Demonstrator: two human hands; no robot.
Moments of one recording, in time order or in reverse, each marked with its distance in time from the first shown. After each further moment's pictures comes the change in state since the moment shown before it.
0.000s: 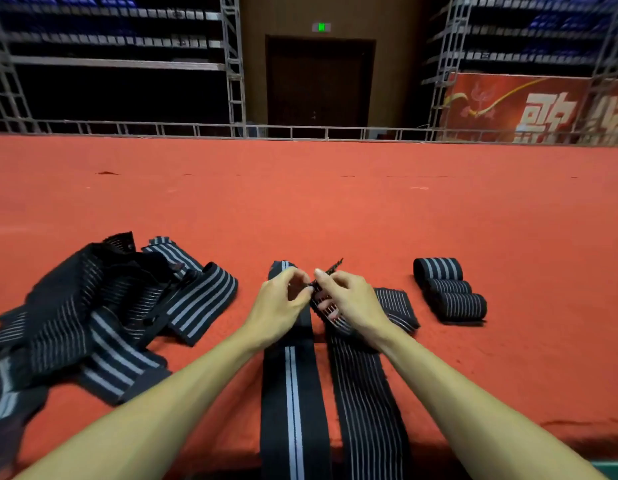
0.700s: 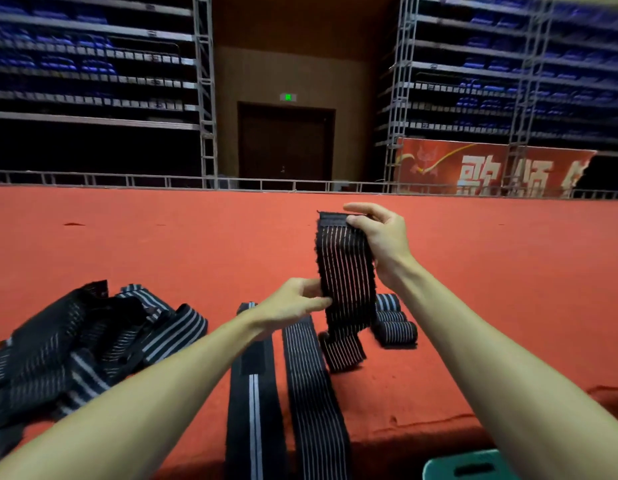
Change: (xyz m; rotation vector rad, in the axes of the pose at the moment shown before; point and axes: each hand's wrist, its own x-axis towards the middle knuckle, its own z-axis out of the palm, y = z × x) left_hand 0.006 0.124 -0.011 -0.432 -0.568 0.012; right_hand -0.045 -0.143 -0.129 0.297 0.327 -0.312
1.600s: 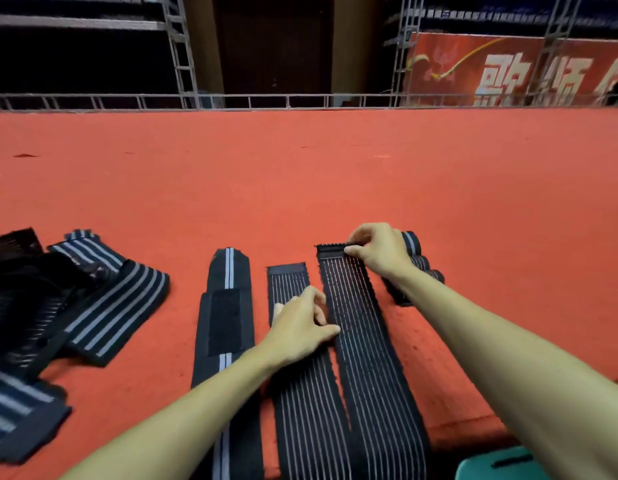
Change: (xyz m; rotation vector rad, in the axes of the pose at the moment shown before) left_hand 0.049 -0.144 0.053 0.490 0.091 -0.244; right_hand 0.055 0.226 -0.033 -0.800 -0.167 0.221
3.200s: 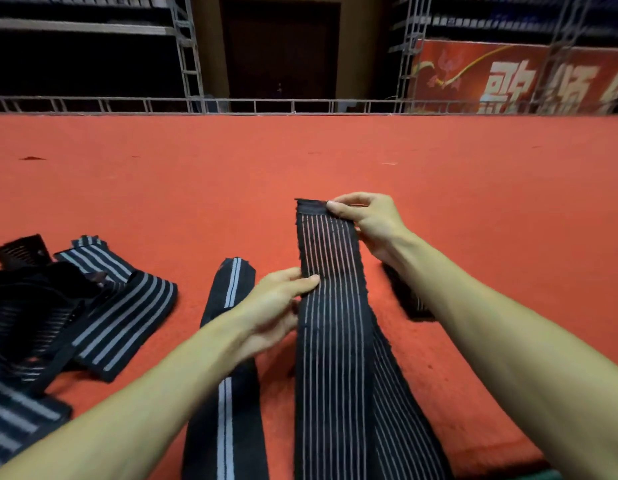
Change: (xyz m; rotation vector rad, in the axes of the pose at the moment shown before) left_hand -0.001 0.016 -0.069 -1.128 -0.111 -0.228; right_hand 0.019 -0.077 -0.011 0.829 -0.110 0.072
